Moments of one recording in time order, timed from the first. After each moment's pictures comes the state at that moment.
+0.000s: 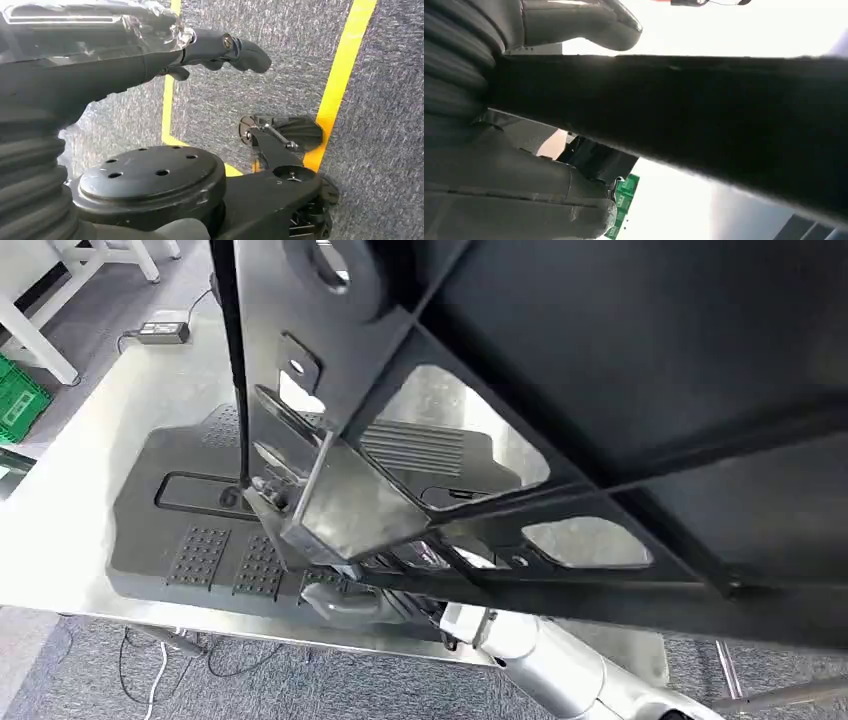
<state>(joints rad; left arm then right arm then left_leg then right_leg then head) -0.12 0.01 -1.18 -0.23 1.24 0.40 -0.09 -0.48 -0.09 0.76 -1.56 -0.12 0.03 -0.39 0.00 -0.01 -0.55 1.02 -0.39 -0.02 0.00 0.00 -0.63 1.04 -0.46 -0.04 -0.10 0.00</state>
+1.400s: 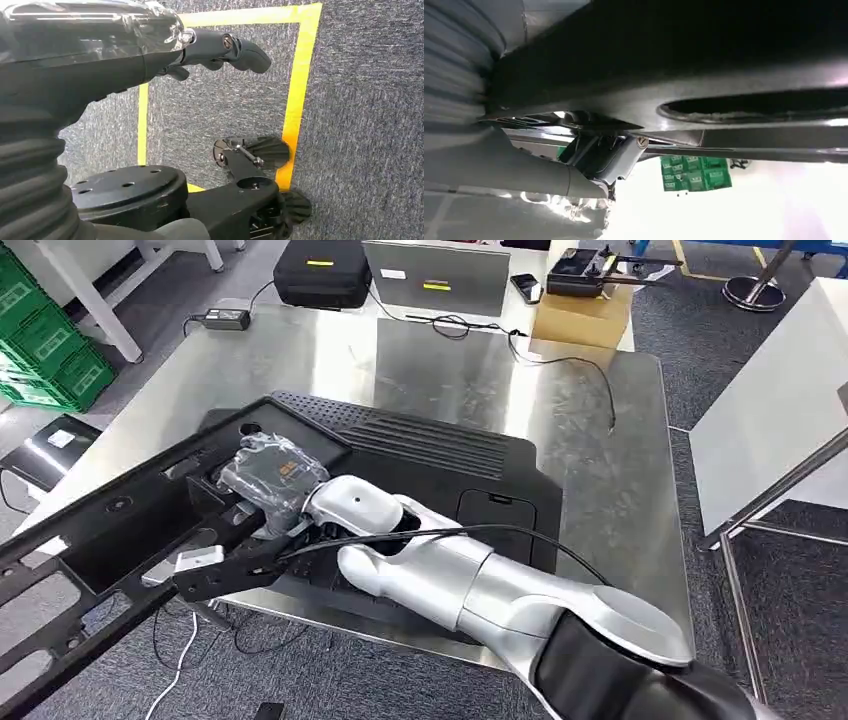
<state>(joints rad) -0.17 0.01 -1.22 -0.23 1.16 0.44 -0.13 -1.08 0.32 1.17 -0.64 0.50 -0.10 0.01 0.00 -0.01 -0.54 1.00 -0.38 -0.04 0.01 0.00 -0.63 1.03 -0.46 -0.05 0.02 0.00</state>
